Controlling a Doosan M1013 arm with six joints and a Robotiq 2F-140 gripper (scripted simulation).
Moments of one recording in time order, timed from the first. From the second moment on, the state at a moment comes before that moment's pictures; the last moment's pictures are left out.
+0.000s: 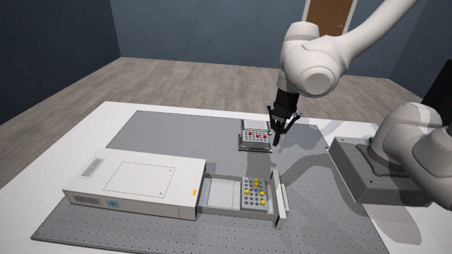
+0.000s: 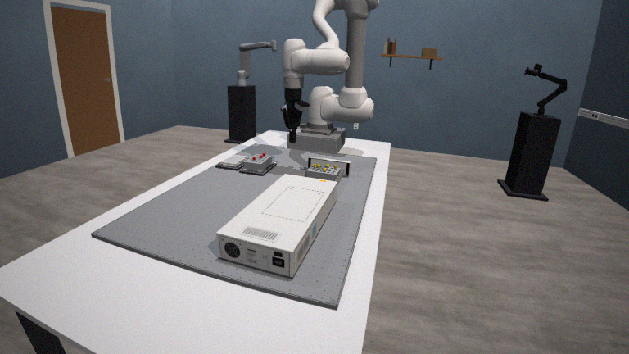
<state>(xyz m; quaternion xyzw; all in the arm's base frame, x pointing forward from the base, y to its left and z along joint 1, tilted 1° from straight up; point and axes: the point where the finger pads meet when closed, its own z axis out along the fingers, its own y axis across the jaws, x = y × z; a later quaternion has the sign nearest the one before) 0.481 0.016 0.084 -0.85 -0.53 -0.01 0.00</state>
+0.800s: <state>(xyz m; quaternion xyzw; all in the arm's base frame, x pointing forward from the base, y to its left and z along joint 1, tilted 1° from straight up) 0.447 0.090 0.081 -0.71 -0.71 -0.01 0.00</state>
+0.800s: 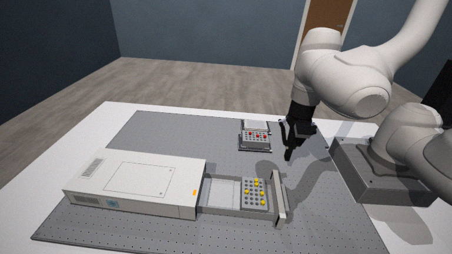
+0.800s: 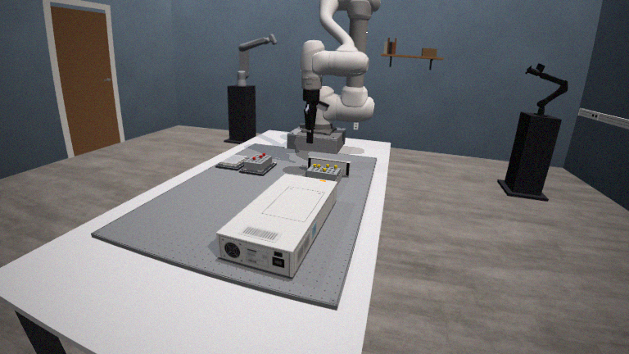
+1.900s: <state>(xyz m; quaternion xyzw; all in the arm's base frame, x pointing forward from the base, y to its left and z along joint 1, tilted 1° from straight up) 0.403 0.192 0.077 -0.70 -0.71 -0.01 0.00</state>
